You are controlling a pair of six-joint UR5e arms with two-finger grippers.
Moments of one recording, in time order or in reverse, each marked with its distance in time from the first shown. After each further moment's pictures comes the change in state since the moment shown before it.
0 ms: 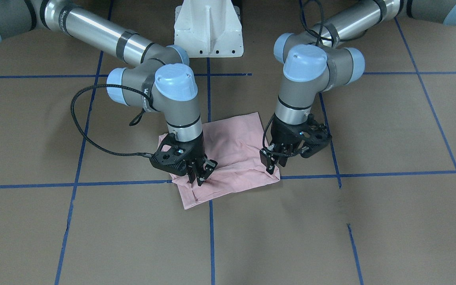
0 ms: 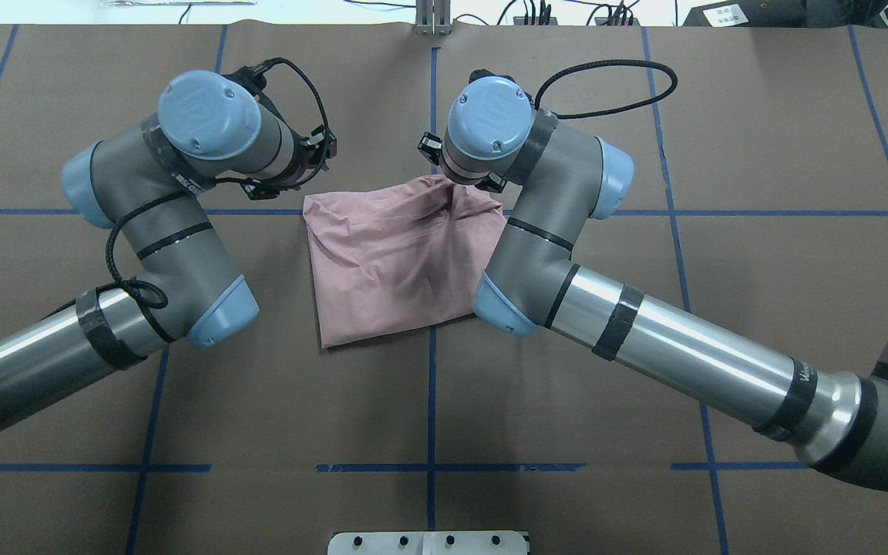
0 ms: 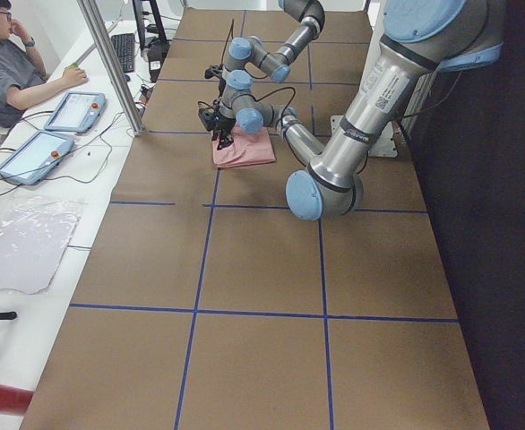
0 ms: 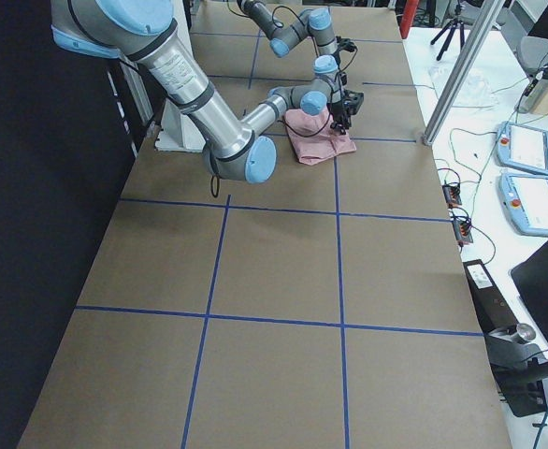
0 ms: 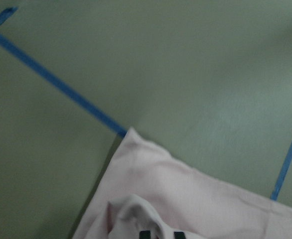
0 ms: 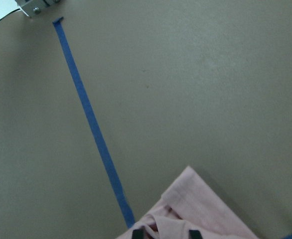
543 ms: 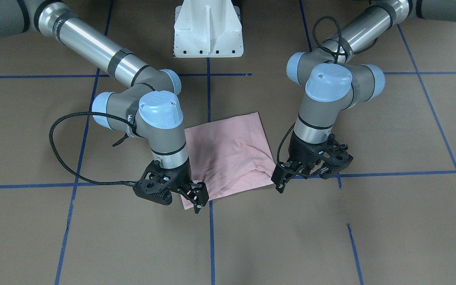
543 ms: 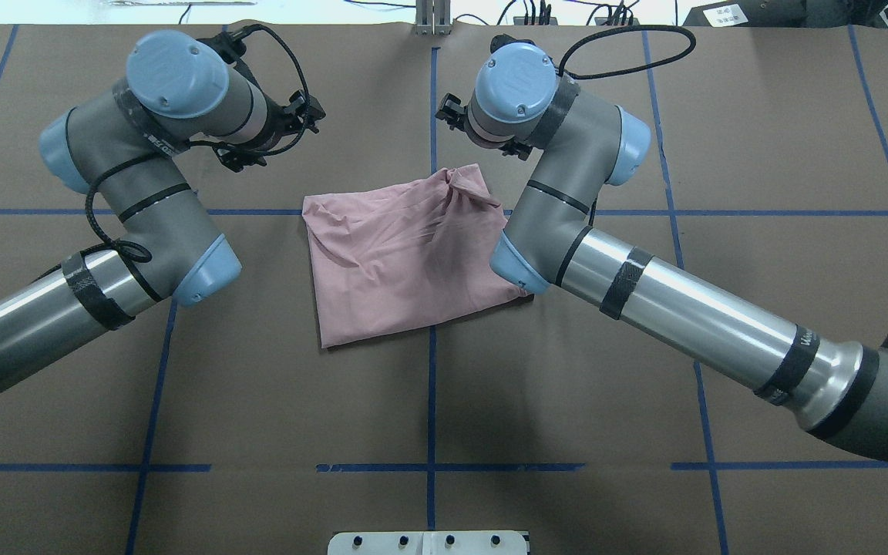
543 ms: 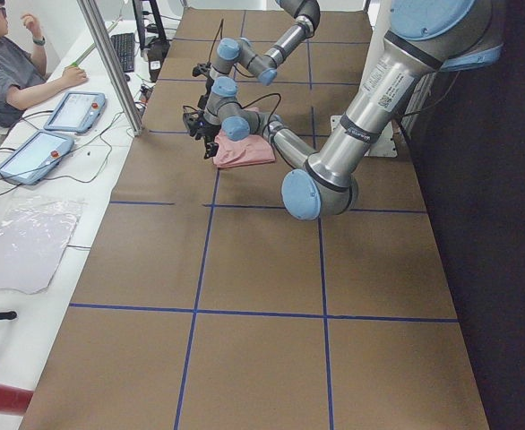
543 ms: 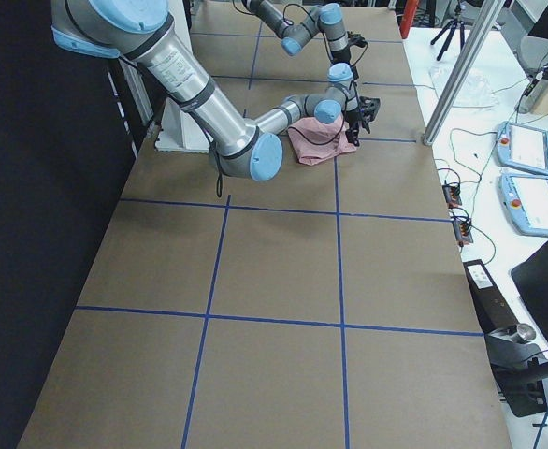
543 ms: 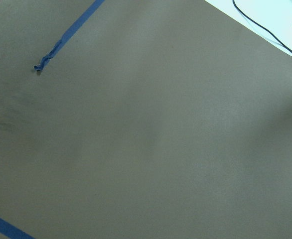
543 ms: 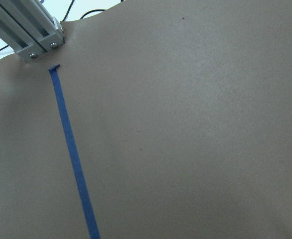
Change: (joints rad) left arm -0.066 -0.005 0.045 -0.055 -0.086 0.088; right arm 0.066 0.011 -0.074 0.039 0.001 -0.108
